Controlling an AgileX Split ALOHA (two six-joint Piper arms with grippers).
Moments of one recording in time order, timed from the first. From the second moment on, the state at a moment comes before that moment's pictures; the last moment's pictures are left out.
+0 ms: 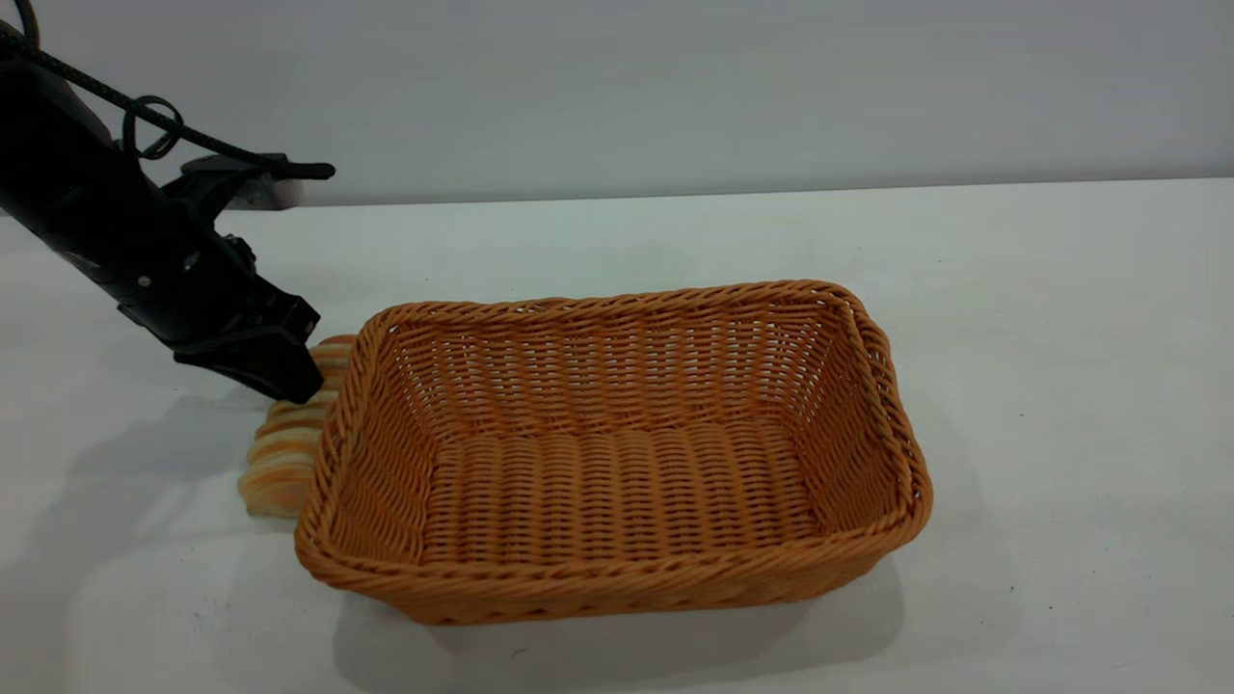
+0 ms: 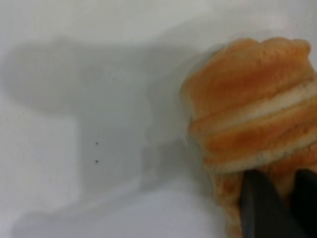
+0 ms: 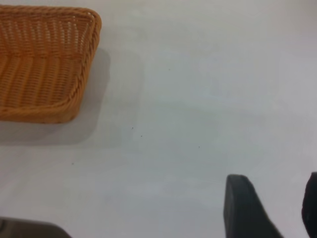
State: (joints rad) left arm -0.01 2.26 -1.27 -0.66 0.37 0.91; right arm 0.01 -0.02 -0.47 0.08 1.14 -0.10
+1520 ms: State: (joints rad) left arm -0.01 2.05 -1.27 -0.55 0.43 0.86; right arm 0.01 -0.02 -0.47 0.08 1.14 -0.10
